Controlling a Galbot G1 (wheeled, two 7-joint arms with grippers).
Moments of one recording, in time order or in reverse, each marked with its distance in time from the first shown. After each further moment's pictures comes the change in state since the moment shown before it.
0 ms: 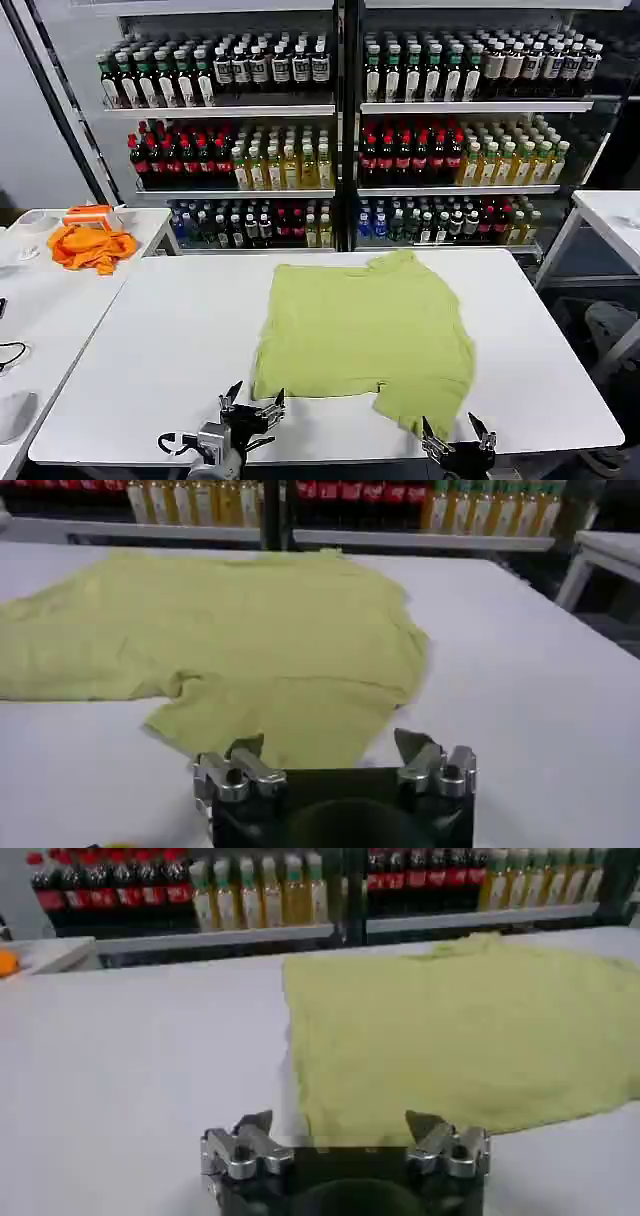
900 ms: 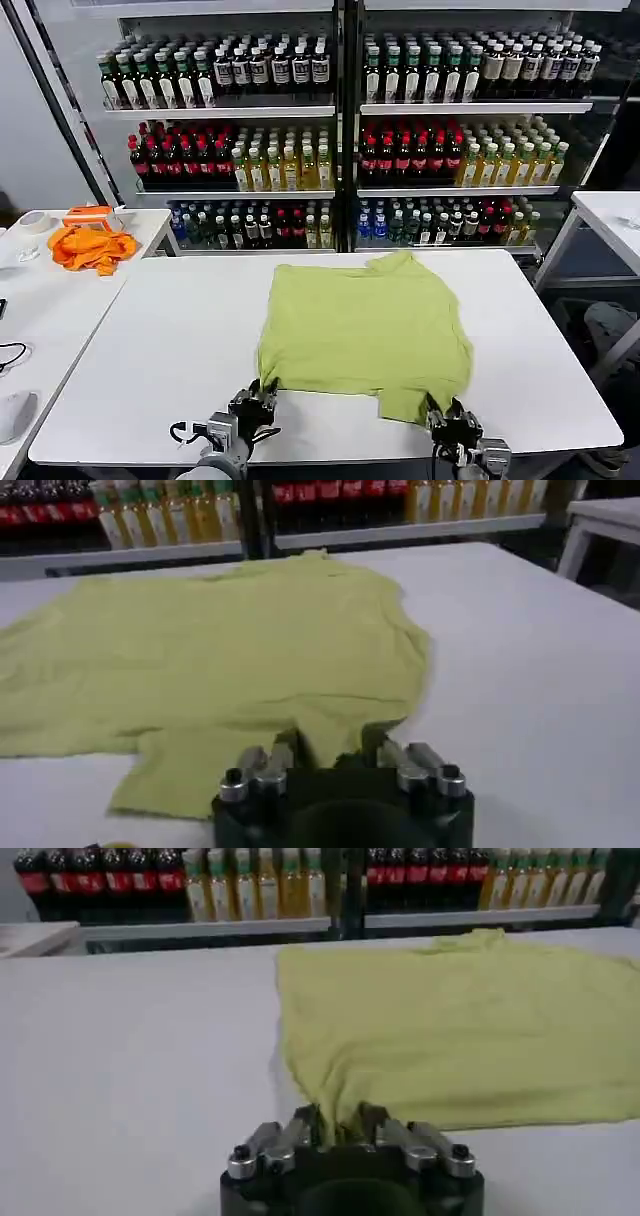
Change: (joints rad) left arm -0.037 -0.005 0.013 0.060 -0.047 0.009 0.005; right arm 0.074 -0.008 -0.014 -0.069 0.087 0.003 0.003
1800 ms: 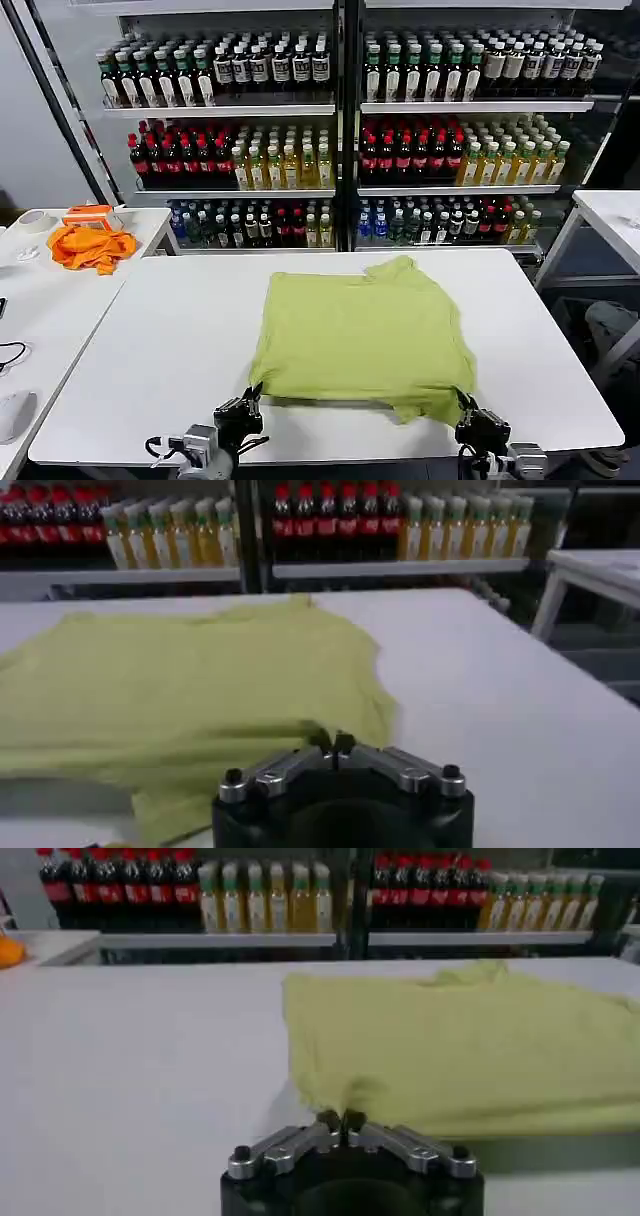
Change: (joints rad) left arm 0.121 0.034 -0.060 -0.185 -0.016 -0.051 0.005; right arm -0.074 -0.096 0.131 0.182 0.043 0.024 -0.009
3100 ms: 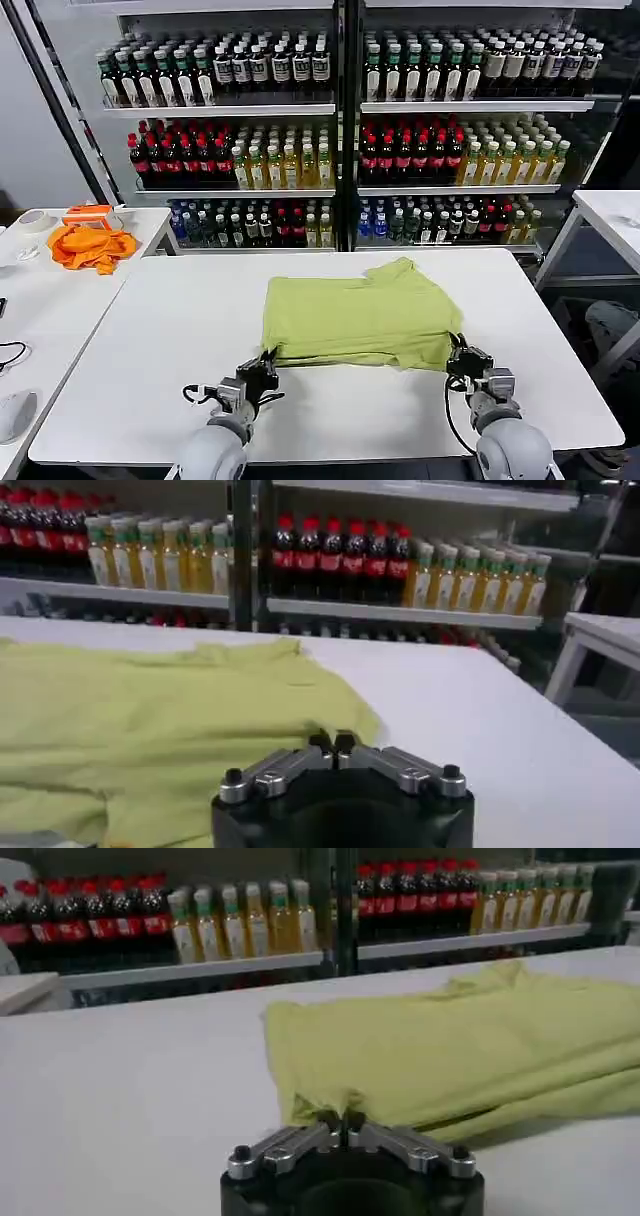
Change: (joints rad) left arm -0.361 -0.009 0.124 0.364 0.014 -0.060 0.013; right arm 0.425 -0.036 -0.163 -0.420 -0.059 0.022 -0.012
